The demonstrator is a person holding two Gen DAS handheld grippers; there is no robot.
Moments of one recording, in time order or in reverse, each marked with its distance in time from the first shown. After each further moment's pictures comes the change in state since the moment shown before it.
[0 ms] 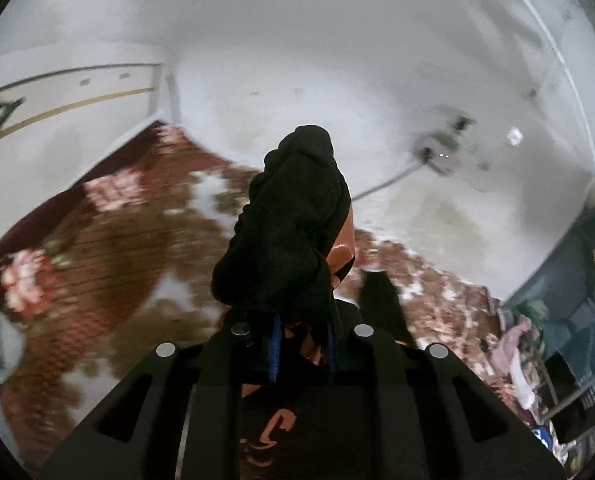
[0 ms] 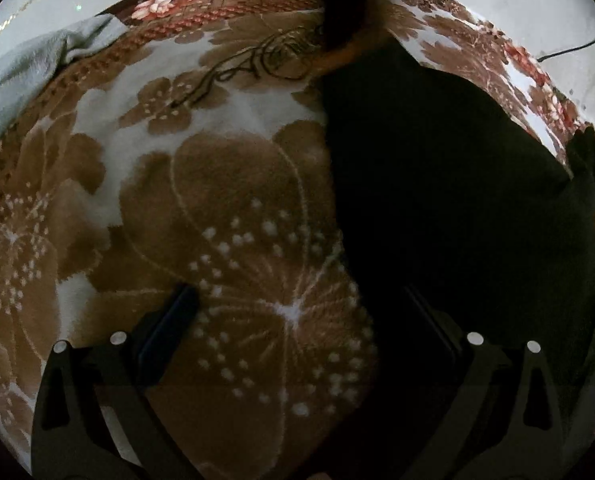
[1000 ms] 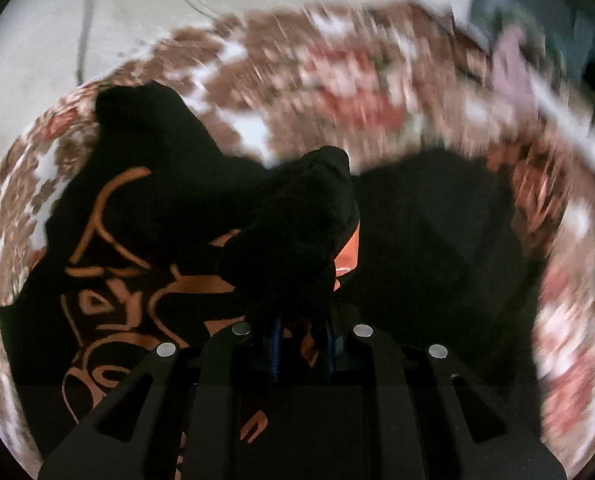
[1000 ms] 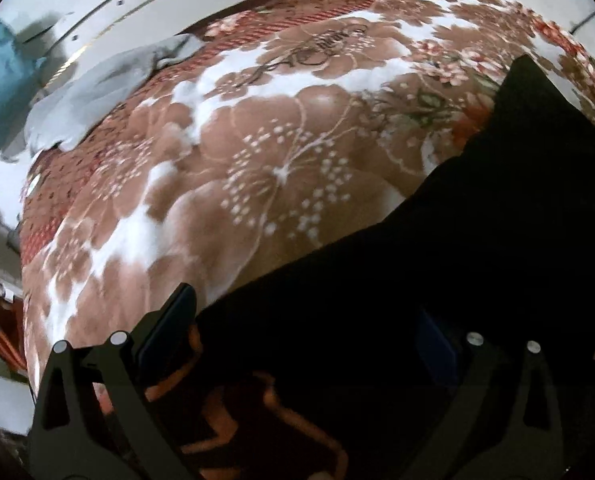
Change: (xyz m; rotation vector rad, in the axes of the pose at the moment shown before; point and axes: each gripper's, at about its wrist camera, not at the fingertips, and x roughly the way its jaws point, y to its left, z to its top) left arm 0.344 -0.404 -0.385 0.724 0.578 0.109; right arm -0.059 -0.072 -0.087 -0.070 -0.053 0.369
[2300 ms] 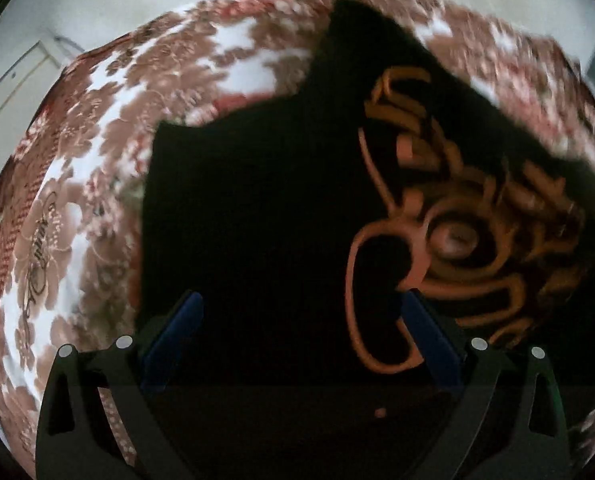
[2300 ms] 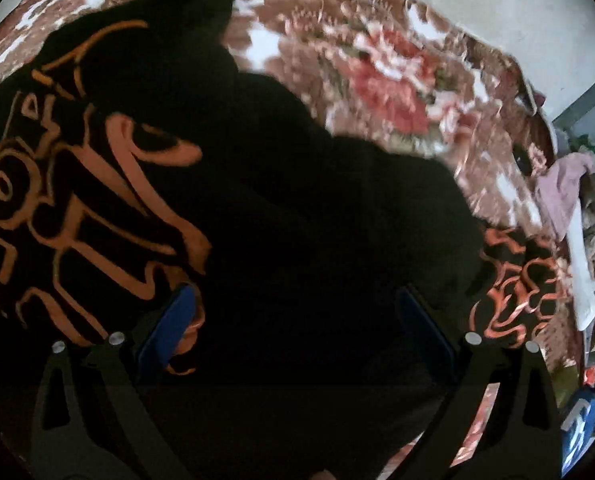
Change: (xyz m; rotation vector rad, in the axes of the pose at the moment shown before) left arm -0.050 0.235 -0.134 -0.332 0.078 0.195; right arm -0.211 -0.384 -0.170 0.545 0.154 -0.805
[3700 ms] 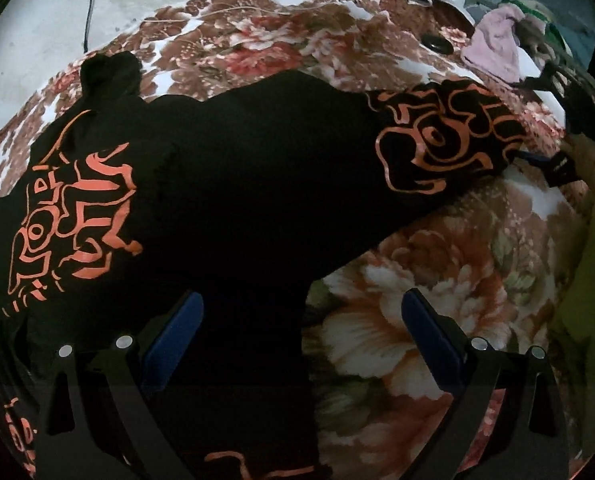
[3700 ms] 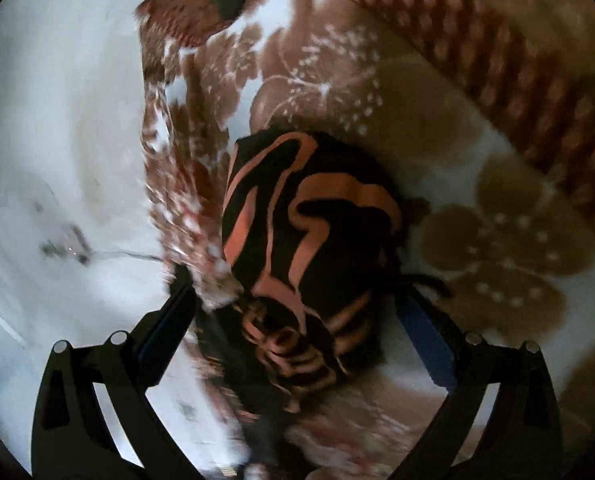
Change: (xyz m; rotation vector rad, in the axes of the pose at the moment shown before) left arm -0.073 -0.438 -0.060 0.154 -0.035 -0.141; right arm 0.141 -0.492 -0.161 1.254 0.113 1.042
